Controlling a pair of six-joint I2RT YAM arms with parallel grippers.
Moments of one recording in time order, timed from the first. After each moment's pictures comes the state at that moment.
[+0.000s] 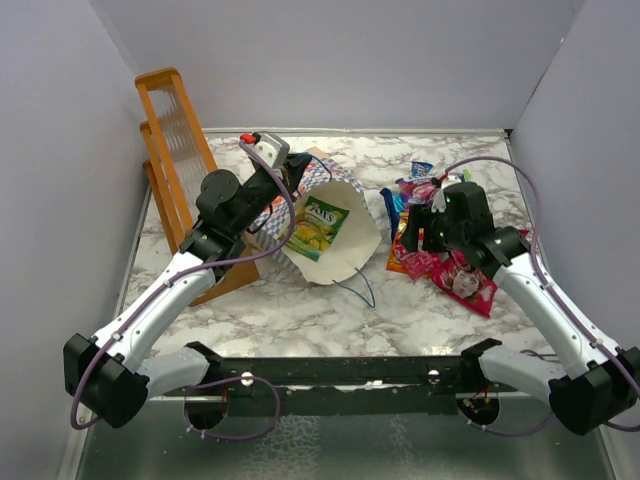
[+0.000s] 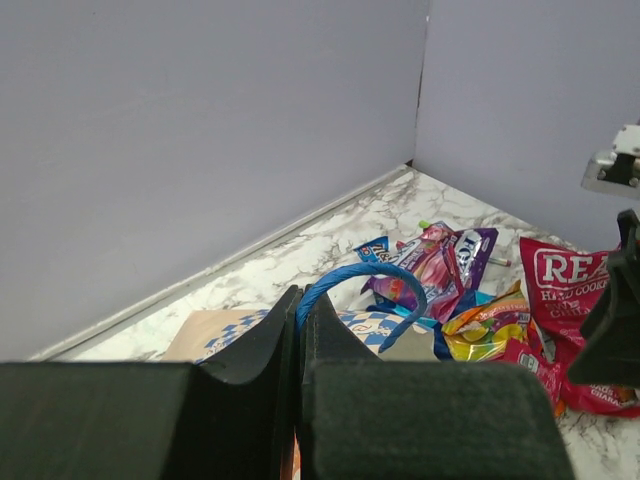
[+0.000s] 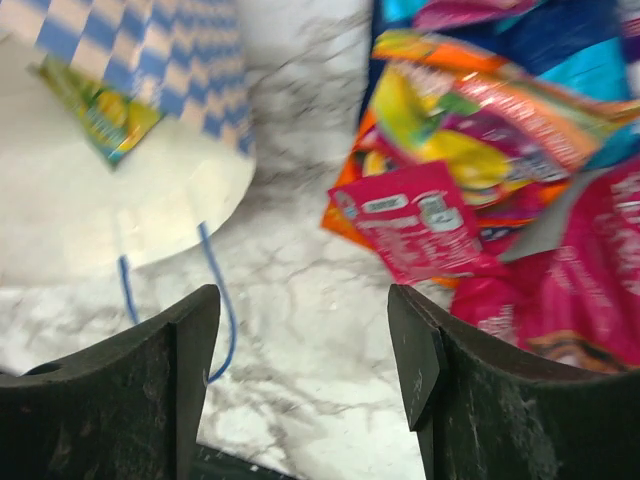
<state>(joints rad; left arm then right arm) -0.54 1.13 1.01 0.29 0.16 -0.01 0.40 1.11 1.04 -0.67 0.06 0.29</state>
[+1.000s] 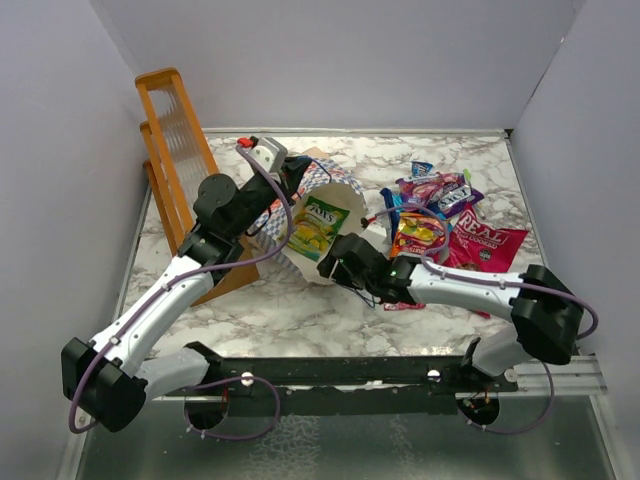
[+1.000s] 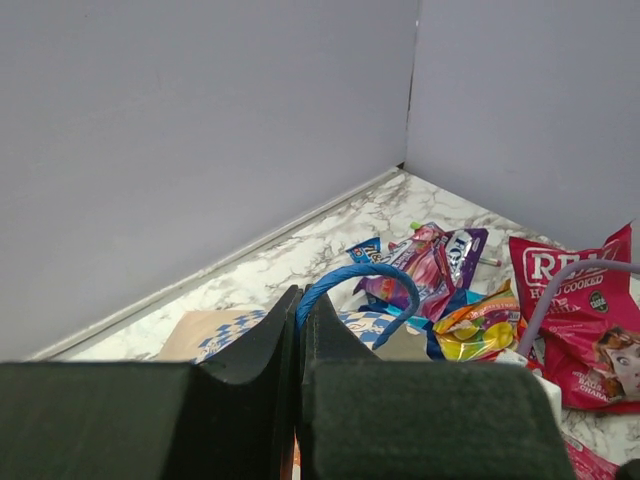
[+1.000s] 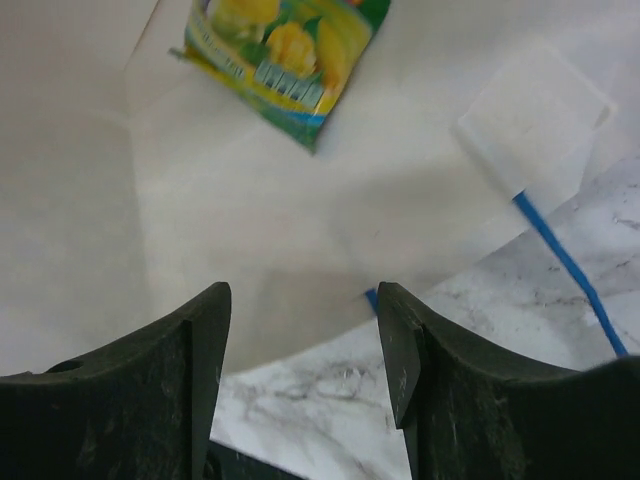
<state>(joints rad) -0.54 1.11 1.00 0.30 0.18 -0.02 1.02 1.46 0.89 -0.18 0.36 1.12</state>
